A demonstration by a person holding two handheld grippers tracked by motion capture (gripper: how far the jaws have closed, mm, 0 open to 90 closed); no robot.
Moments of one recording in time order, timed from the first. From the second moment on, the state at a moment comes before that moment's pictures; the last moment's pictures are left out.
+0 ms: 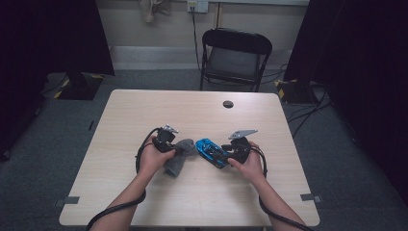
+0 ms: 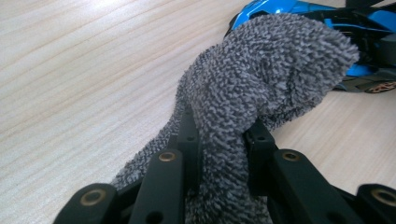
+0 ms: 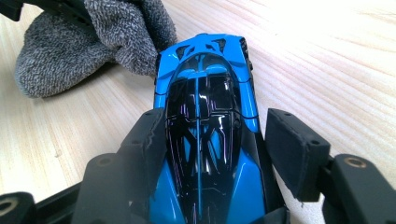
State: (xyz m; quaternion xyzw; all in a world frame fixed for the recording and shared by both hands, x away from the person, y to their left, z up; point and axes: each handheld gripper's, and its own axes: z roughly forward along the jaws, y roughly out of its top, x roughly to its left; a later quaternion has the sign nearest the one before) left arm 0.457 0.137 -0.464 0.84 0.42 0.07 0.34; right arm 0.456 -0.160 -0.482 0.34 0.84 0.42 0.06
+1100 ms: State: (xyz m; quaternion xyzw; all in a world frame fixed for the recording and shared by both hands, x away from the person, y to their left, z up) left arm 0.410 0.064 -0.467 0.88 0.30 -0.01 0.36; right arm 0.456 -0.160 -0.482 0.34 0.84 0.42 0.06
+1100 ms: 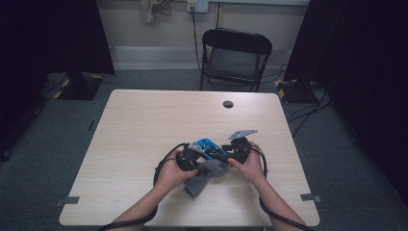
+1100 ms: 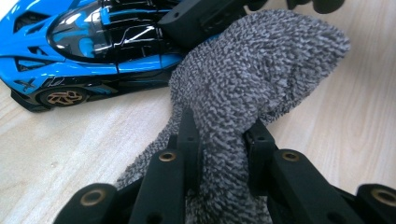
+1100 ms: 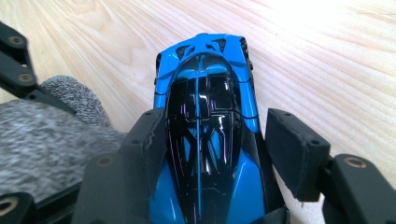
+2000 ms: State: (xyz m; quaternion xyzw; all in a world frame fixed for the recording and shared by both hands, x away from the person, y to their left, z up) left arm 0.447 0.105 -0.467 0.86 0.38 0.03 0.34; right arm 0.456 -0.161 -0.483 0.34 0.84 0.42 0.06
